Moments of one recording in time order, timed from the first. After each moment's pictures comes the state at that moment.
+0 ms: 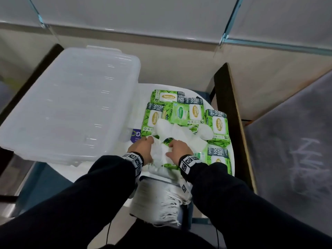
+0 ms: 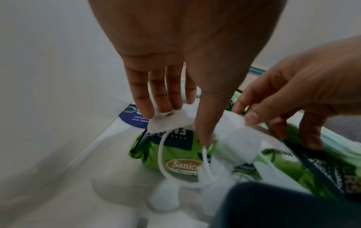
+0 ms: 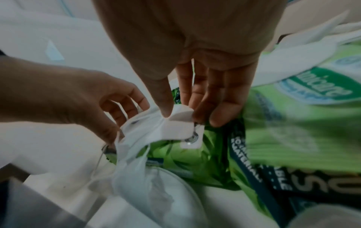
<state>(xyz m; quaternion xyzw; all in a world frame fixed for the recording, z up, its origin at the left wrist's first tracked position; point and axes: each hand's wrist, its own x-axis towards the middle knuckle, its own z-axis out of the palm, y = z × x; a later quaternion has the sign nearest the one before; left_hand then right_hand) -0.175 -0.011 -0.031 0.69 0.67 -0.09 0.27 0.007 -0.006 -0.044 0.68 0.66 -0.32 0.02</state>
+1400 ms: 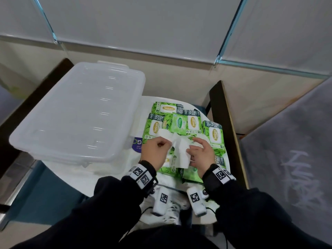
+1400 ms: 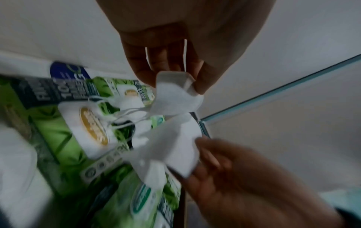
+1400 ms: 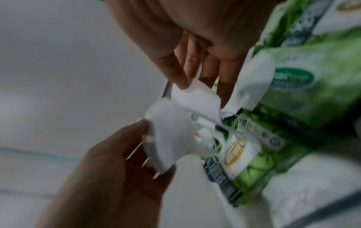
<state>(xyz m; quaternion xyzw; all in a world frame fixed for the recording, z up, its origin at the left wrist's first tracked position) -0.132 -0.052 0.055 0.52 0.66 0.38 0.38 0.049 -0.049 0.039 0.63 0.29 -0.56 -0.45</state>
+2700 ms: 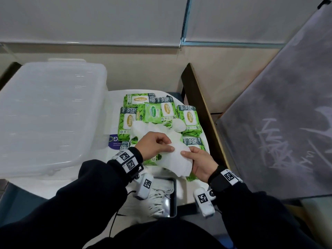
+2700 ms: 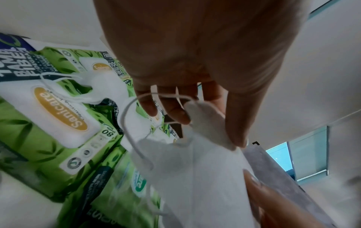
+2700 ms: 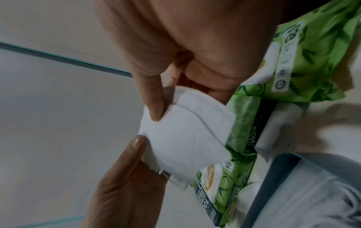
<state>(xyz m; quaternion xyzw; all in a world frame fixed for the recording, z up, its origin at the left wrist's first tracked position) -0.084 -0.039 0.040 0.60 0.47 0.22 0.60 0.119 -0.120 0.032 0.57 0.15 -0.67 -0.45</state>
